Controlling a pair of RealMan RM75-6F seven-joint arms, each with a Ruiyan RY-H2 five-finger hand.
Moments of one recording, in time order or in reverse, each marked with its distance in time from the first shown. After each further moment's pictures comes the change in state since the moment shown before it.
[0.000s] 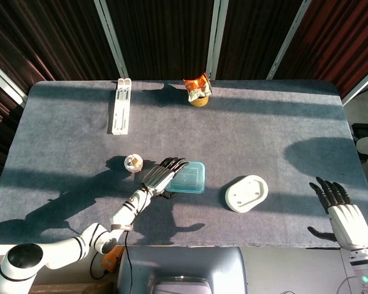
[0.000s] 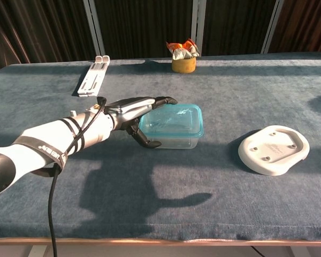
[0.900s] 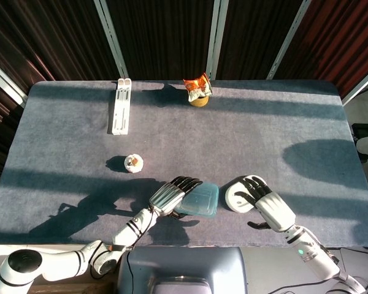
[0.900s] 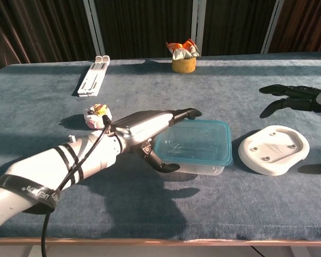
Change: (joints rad) left arm 0.062 -0.017 0.102 -0.149 0.115 0.181 0.032; right arm 0.273 -0.353 0.009 0.307 -0.232 -0.140 0.144
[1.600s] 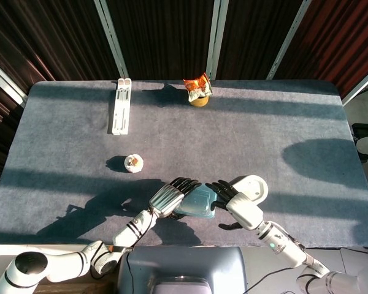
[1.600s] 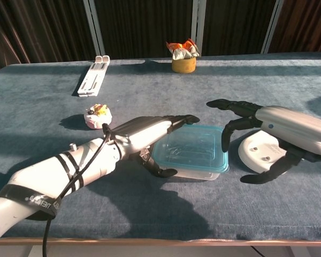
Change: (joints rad) left arm 0.008 -0.044 0.033 0.095 0.038 0.015 -0.021; right arm 0.129 -0.236 -0.031 0.229 -0.037 0.025 0.156
